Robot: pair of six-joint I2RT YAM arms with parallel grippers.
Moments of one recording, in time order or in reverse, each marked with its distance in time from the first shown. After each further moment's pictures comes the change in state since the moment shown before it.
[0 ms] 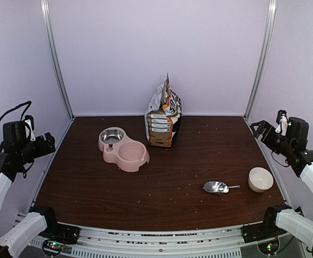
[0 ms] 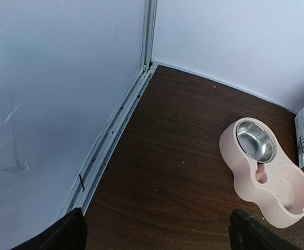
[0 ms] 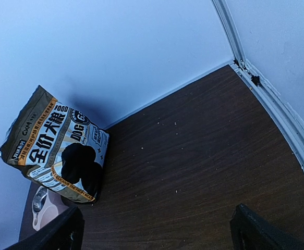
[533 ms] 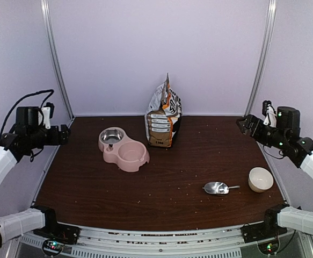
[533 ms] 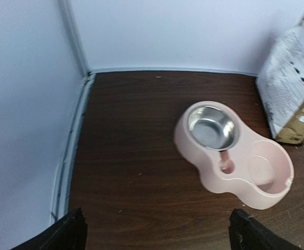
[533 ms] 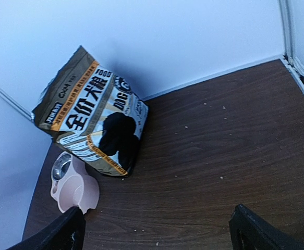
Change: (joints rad) left arm -0.094 0.216 0.097 0.084 0.119 0.144; right arm 0.211 0.095 0.127 -0.075 0.030 0.002
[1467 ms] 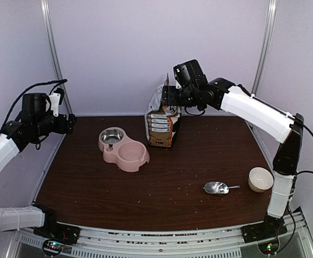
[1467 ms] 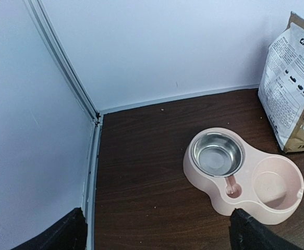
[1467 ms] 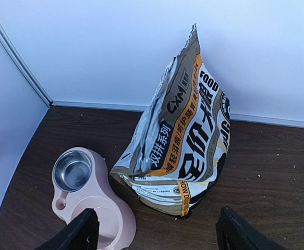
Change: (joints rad) left arm -0.181 0.143 0.152 0.092 -0.158 0.167; right arm 0.616 1.032 1.166 -0.278 0.520 -0.092
